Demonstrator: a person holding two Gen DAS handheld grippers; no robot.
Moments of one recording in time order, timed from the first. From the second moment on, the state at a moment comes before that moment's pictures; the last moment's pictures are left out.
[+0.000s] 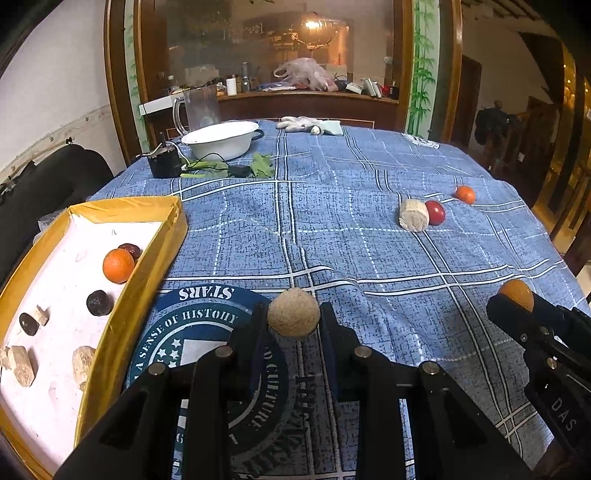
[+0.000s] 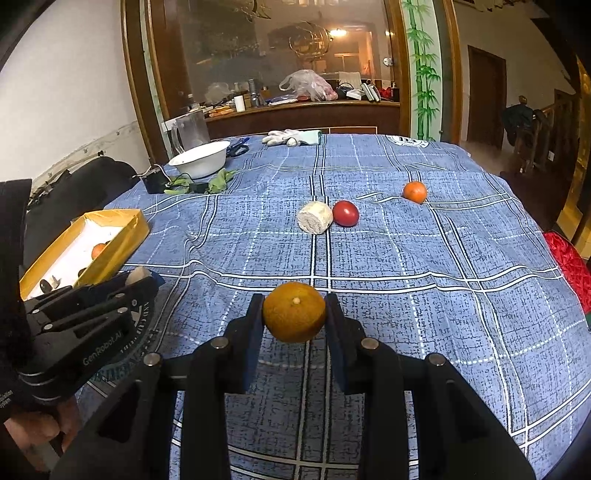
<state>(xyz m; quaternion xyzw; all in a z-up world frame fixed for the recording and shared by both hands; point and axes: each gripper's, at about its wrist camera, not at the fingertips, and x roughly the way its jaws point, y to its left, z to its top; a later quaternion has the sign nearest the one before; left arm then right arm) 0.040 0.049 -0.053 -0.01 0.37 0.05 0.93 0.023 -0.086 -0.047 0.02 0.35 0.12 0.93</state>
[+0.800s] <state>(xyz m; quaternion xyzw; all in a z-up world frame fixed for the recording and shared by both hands) 0.034 0.058 -0.048 -0.02 0.36 0.06 0.93 0.023 -0.082 -0.047 0.01 0.35 0.13 0.93</state>
